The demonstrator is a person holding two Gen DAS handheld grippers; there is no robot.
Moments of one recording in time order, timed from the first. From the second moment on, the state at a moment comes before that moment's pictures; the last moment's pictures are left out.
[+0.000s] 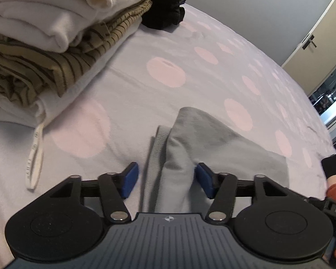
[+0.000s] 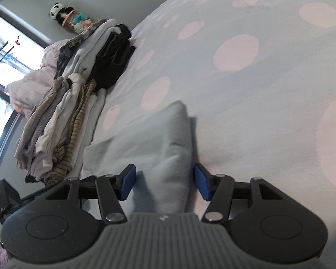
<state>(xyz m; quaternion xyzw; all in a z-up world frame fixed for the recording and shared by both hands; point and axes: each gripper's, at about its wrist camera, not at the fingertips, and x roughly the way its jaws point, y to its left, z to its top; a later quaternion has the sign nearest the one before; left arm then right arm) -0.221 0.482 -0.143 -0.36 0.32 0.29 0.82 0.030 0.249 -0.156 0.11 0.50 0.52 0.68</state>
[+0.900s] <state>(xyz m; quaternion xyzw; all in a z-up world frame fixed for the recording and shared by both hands) -0.218 0.541 -0.156 -0.51 0.38 0.17 0.76 0.045 0.222 -0.161 0.19 0.57 0.51 0.62</state>
